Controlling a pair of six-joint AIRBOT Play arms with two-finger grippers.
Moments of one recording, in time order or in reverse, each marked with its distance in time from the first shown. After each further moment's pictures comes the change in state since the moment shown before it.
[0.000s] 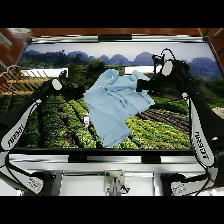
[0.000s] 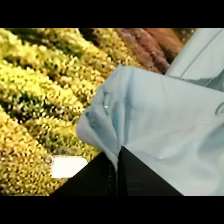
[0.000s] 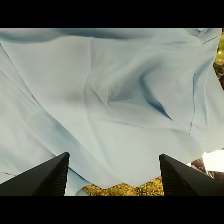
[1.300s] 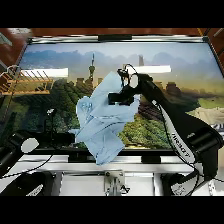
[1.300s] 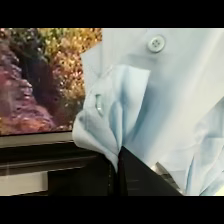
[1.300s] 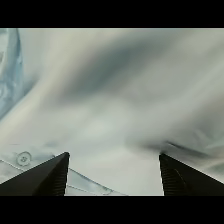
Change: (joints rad) left arm -0.313 1.045 -0.858 0.240 -0.238 -0.262; right arm 0.249 -0.126 0.000 0.169 -0.065 -0.043
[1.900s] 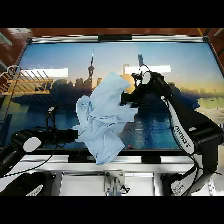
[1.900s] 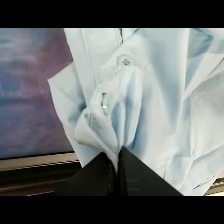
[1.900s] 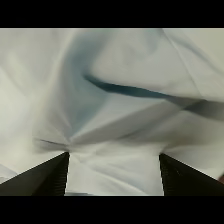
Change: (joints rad) left arm -0.006 -0.026 -0.010 -0.064 0.131 0.005; right arm -0.127 -0.058 0.000 0.010 0.103 0.014
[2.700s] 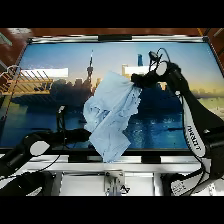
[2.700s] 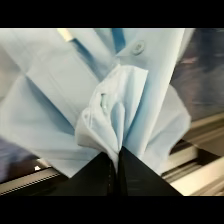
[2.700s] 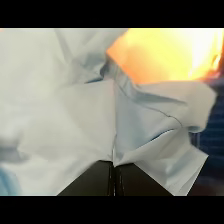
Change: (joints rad) left arm -0.195 -0.061 0.000 -0.203 0.282 0.101; right arm -0.124 0.090 0.089 -0.050 -0.219 0.027
